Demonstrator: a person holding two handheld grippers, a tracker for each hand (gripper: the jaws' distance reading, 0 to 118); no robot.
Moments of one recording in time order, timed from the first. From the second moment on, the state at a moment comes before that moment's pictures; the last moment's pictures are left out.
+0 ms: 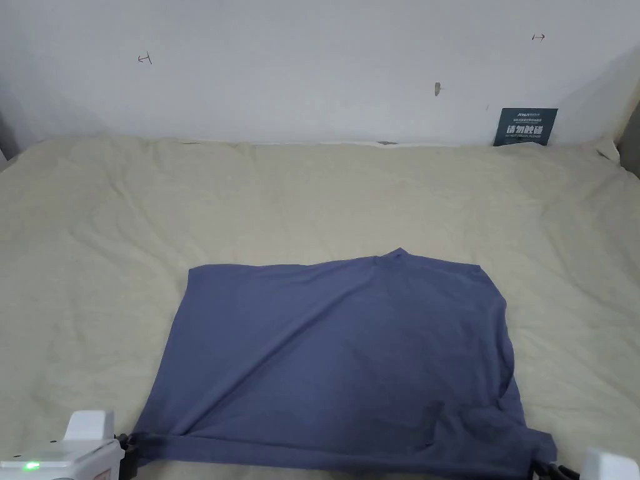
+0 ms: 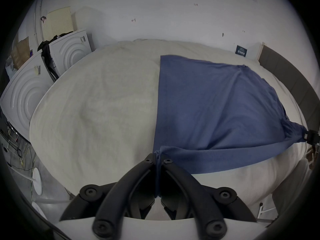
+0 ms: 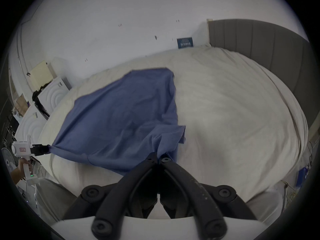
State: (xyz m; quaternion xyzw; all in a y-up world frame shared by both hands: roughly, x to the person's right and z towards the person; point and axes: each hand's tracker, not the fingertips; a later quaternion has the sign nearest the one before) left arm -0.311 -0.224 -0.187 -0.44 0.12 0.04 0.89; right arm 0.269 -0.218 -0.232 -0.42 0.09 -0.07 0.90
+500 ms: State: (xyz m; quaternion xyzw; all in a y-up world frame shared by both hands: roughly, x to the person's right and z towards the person) left arm -0.298 -0.209 -0.194 -0.44 0.16 0.08 0.88; right arm 0.246 -0.200 -0.252 -0.44 0.05 -0.06 0.90
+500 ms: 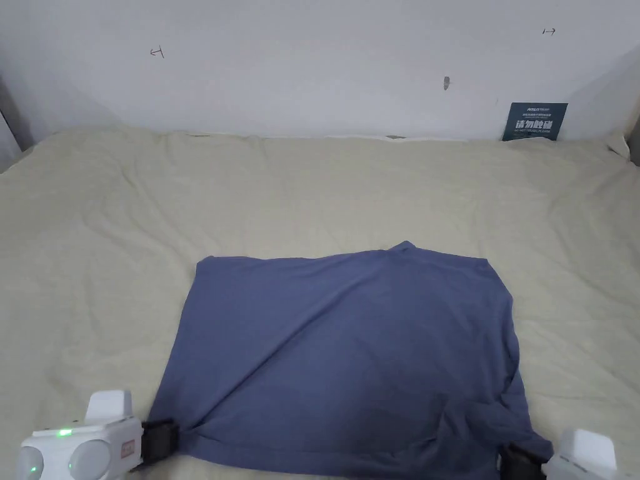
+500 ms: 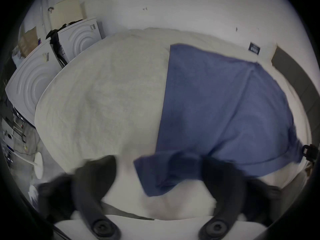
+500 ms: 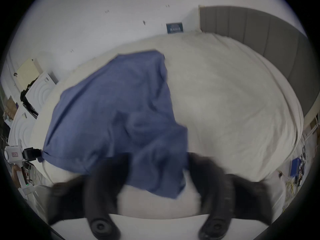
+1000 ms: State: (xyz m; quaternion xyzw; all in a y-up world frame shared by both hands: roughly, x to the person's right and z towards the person) left arm -0.223 -0.048 -0.201 -0.11 0.15 0.01 0.98; right arm 0.175 -0.036 -0.253 -0.11 0.05 0.04 0.99
